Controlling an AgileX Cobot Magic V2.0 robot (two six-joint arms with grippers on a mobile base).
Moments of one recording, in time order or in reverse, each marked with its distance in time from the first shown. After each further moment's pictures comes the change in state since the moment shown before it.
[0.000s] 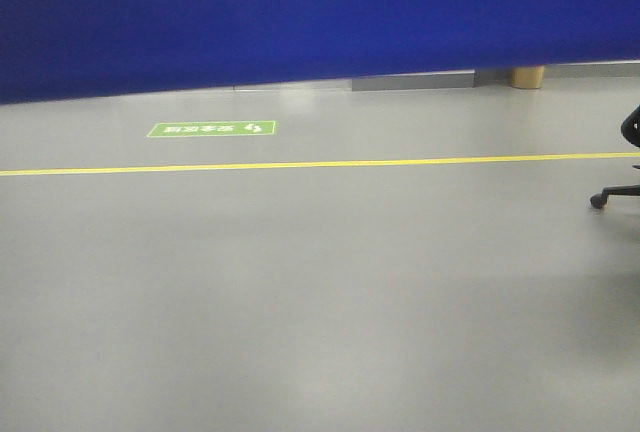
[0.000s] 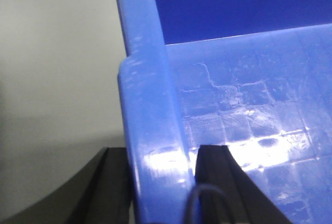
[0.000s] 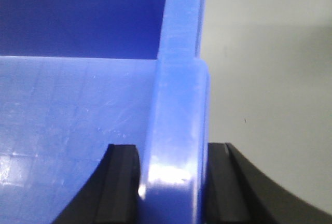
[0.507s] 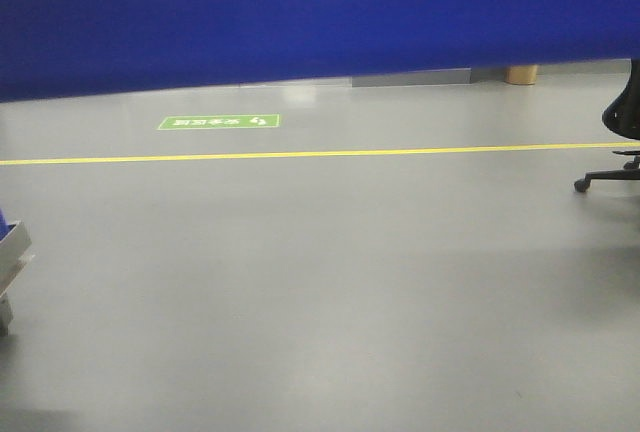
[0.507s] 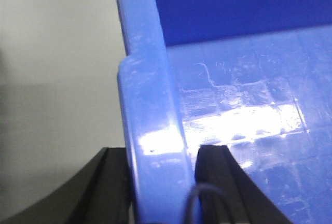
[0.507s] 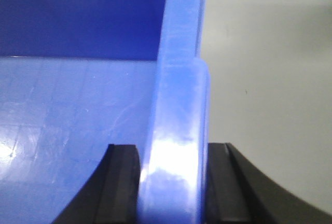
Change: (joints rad) left arm 0.000 0.000 0.000 0.000 0.000 0.000; right arm 0.000 0.000 0.000 0.000 0.000 0.000
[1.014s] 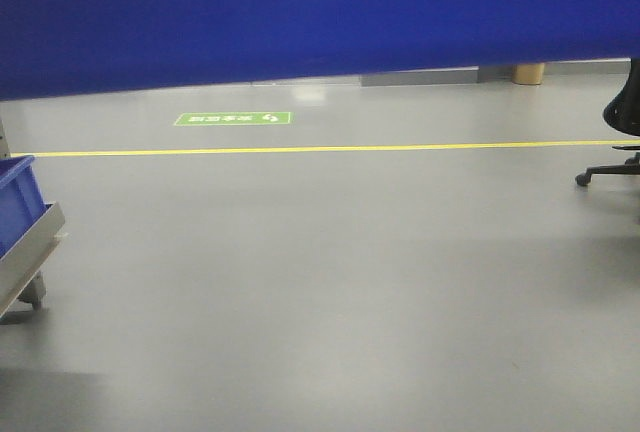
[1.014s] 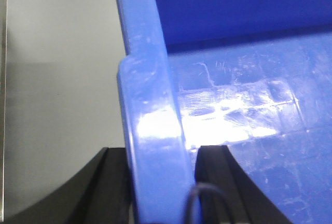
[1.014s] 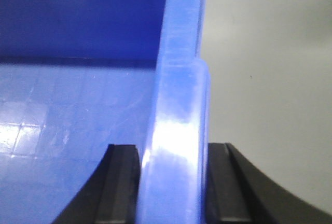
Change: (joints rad) left arm 0.000 0.000 0.000 0.000 0.000 0.000; right arm 0.000 0.000 0.000 0.000 0.000 0.000
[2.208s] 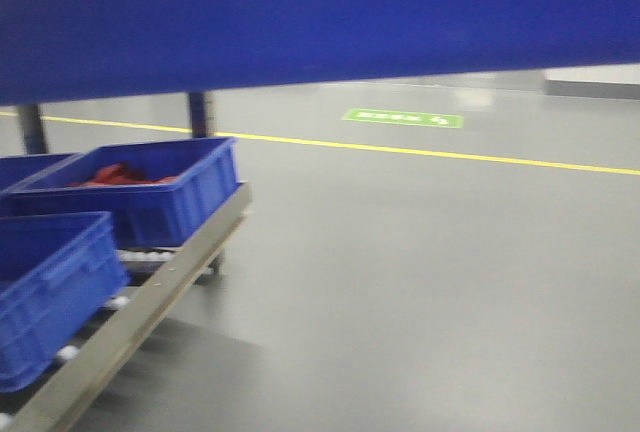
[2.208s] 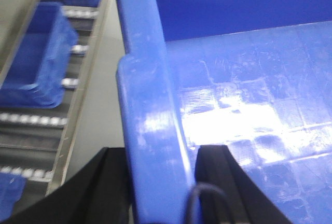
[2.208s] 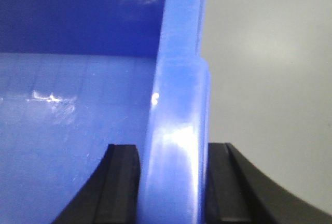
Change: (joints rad) left arm 0.000 0.000 0.000 0.002 0.000 0.000; right arm 0.000 0.000 0.000 0.002 0.000 0.000
